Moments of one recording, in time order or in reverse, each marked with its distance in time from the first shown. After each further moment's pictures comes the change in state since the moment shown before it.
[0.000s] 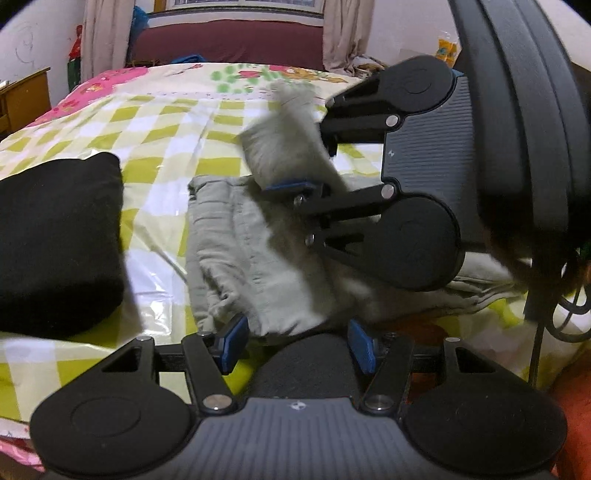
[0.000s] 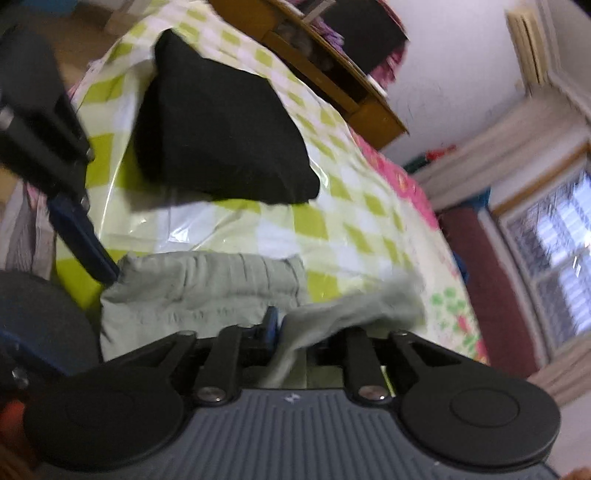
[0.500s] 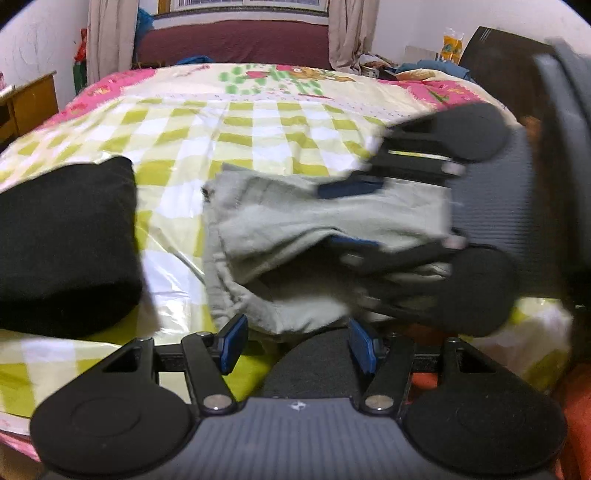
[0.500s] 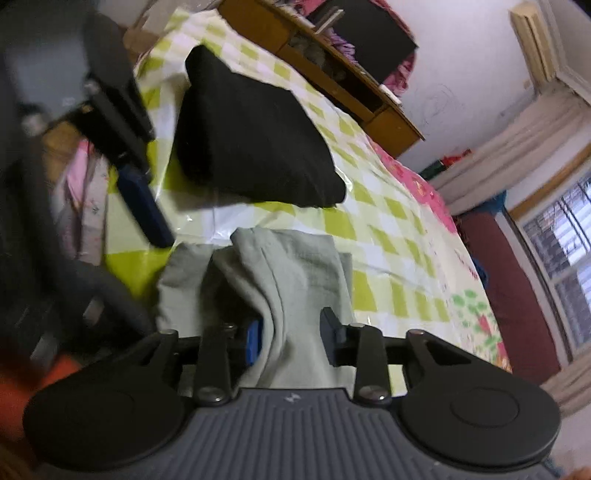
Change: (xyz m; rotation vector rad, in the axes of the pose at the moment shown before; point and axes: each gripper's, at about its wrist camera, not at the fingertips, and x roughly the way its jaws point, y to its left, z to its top) left arm -0.012 0.002 0.003 0.021 0.001 0.042; right arm -0.038 0.001 -0.029 0.161 -0.011 0.089
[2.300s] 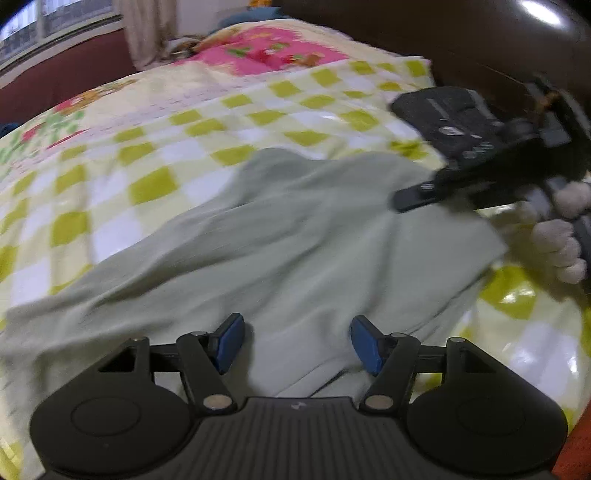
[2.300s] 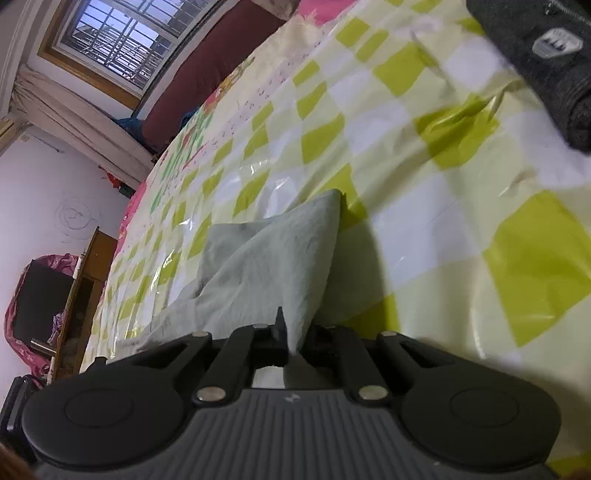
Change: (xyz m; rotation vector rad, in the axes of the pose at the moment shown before) left arm 0.161 -0.226 0.090 0.427 0.095 -0.316; right arm -0.151 -0.146 -0.409 1.887 0.020 -0.032
